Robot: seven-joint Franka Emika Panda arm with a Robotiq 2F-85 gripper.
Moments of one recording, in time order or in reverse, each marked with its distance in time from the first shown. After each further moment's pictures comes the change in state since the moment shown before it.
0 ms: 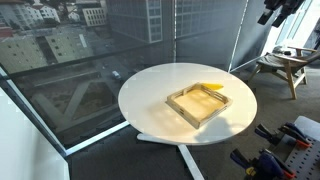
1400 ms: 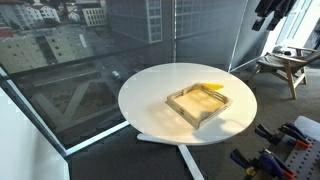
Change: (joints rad) arm -0.018 0.132 0.036 0.087 -0.042 -0.063 0.003
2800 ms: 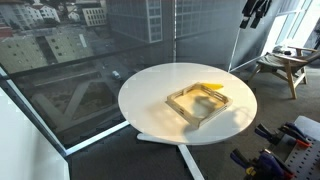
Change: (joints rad) arm -0.001 0.273 -0.116 0.203 -0.001 0.041 -0.248
